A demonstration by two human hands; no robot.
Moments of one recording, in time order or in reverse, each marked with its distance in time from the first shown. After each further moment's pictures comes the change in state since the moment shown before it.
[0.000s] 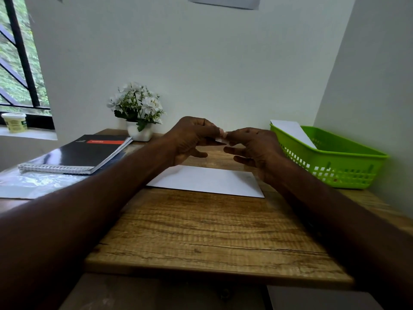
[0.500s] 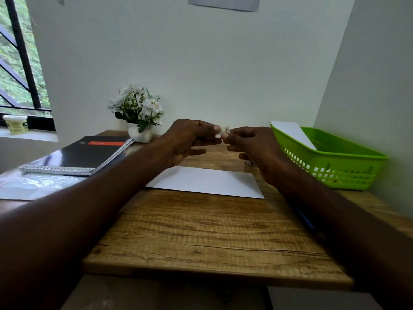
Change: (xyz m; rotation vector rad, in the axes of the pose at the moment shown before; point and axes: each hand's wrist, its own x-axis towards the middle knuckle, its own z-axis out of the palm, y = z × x) left_hand -0.005 0.001 -0.003 -0.098 0.032 -0.028; right_hand 0.006 0.005 -0.006 -0.221 -0.049 -0.188
